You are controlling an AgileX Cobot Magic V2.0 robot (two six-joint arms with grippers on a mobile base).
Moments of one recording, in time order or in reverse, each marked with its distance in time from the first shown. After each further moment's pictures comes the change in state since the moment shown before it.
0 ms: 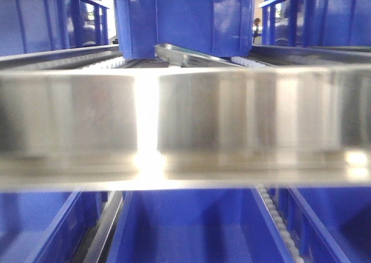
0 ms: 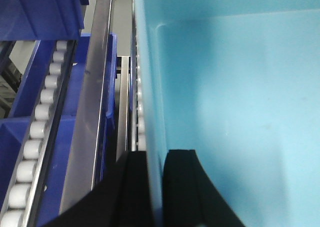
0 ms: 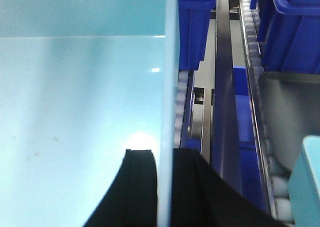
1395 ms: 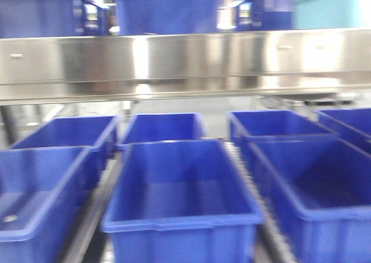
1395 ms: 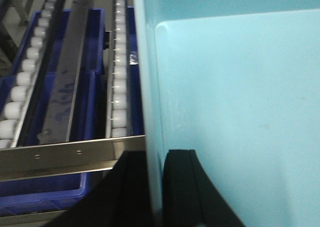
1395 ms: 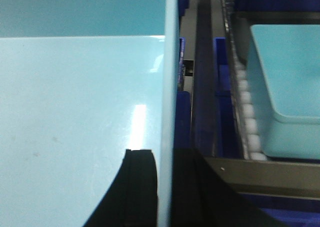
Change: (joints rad) left arm 0.000 -0.004 0.000 0.002 0.002 0.000; right arm 0.000 0.002 0.000 -0.002 -0.007 0.000
